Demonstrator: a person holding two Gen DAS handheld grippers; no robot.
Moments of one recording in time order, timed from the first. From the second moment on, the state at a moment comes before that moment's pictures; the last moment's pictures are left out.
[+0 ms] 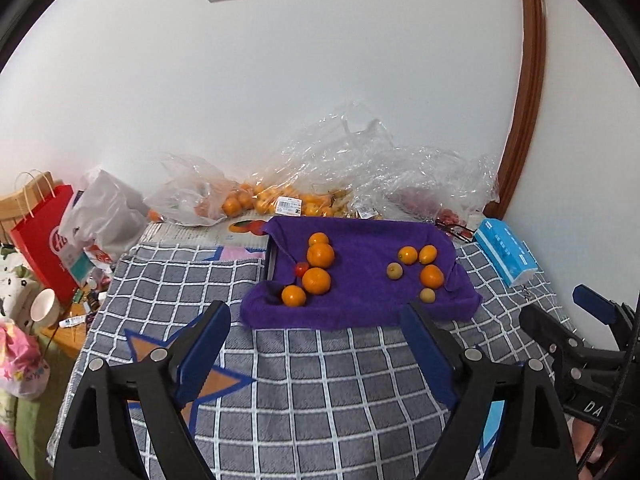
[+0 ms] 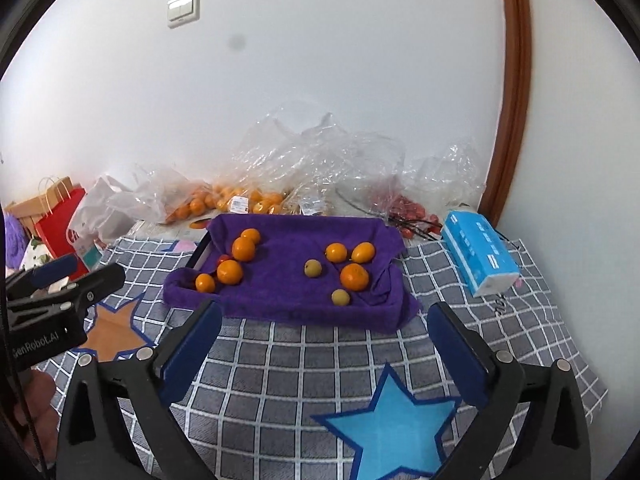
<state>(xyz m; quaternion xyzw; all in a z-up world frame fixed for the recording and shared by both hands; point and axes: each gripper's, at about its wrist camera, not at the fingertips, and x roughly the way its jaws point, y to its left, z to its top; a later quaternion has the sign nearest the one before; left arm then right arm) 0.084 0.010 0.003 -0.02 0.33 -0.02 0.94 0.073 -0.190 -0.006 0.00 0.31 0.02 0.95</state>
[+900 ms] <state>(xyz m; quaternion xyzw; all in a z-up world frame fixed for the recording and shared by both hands) 0.047 0.011 0.008 -0.02 0.32 -0.01 0.95 0.039 -0.195 0.000 0.01 0.30 0.01 0.95</state>
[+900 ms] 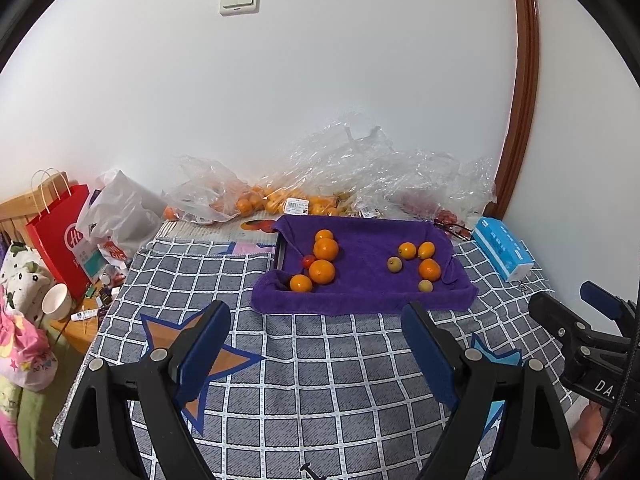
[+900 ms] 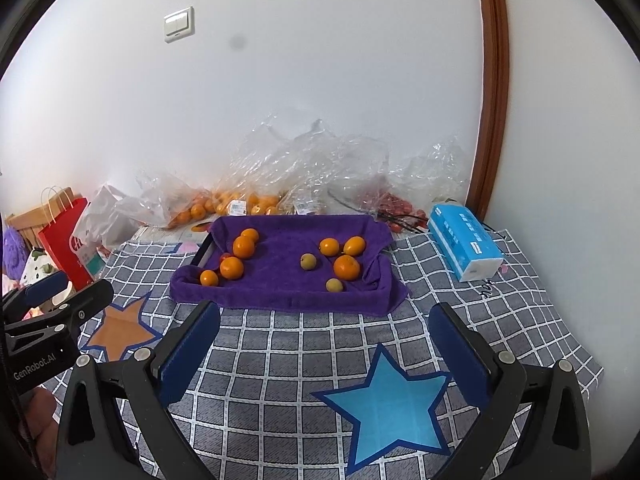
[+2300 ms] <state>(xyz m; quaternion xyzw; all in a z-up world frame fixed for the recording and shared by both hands) 0.048 0.013 0.006 -0.02 0.32 0.00 0.95 0.042 -0.195 -0.005 0.01 0.30 0.01 0.95</state>
